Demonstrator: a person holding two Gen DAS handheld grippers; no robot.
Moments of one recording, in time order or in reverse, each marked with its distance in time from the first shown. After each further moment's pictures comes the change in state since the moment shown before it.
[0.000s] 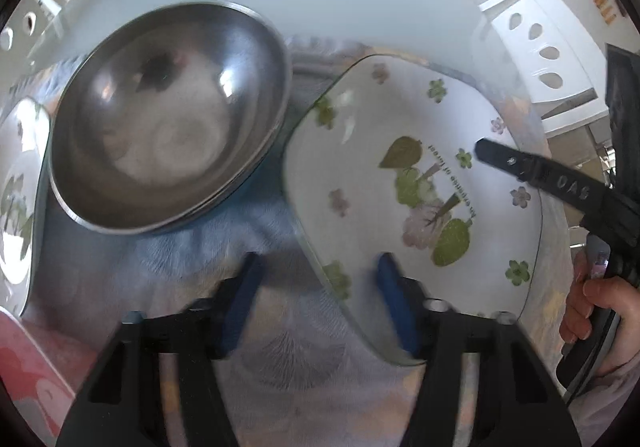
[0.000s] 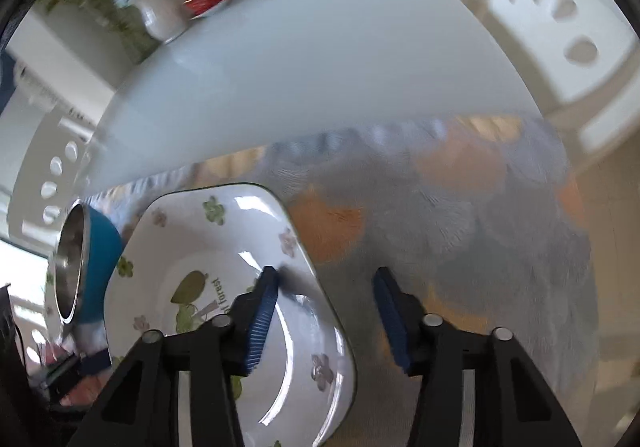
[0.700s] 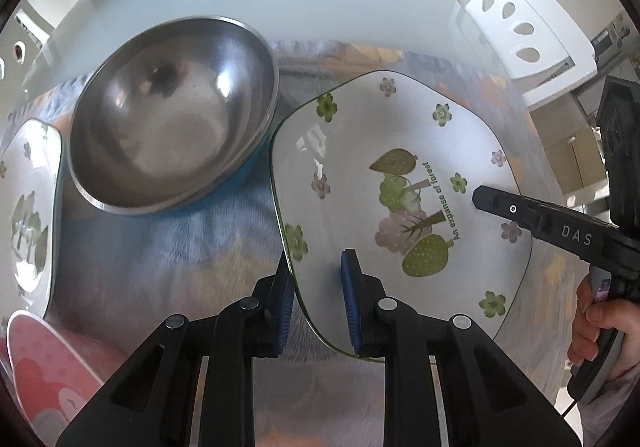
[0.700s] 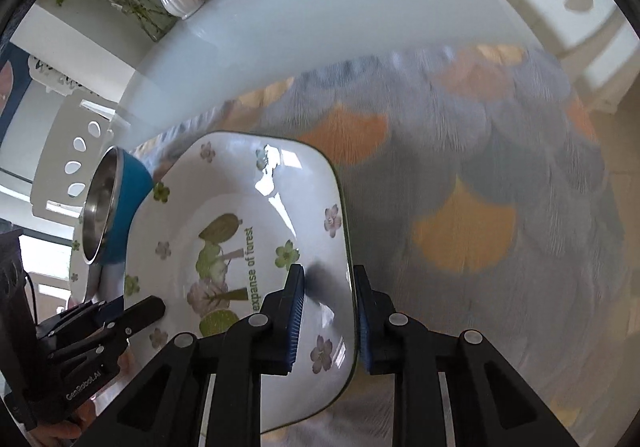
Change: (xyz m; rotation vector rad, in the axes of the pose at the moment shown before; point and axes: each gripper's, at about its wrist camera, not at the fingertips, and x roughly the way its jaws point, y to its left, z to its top) left arm -0.013 0.000 -0.010 0.096 0.016 0.028; right arm -0.014 0.002 -0.051 0.081 0.097 0.084
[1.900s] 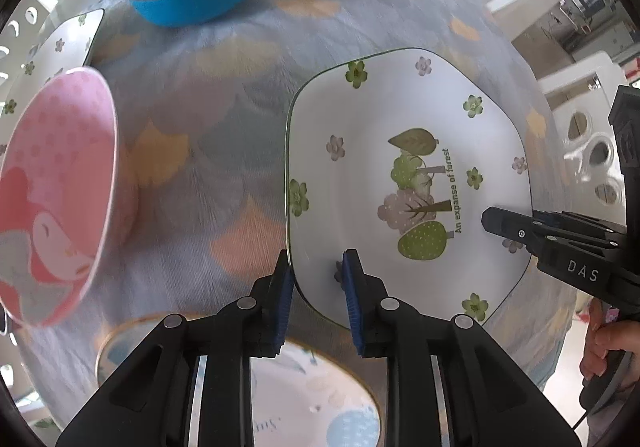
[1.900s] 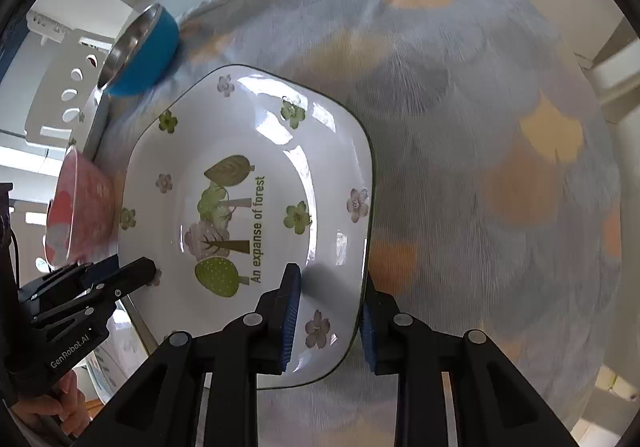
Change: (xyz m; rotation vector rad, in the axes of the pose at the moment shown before) left arm -0.023 -0.021 -0.113 0.075 0.131 0.010; right arm -0.036 0.021 -0.156 0.030 0.149 -0.090
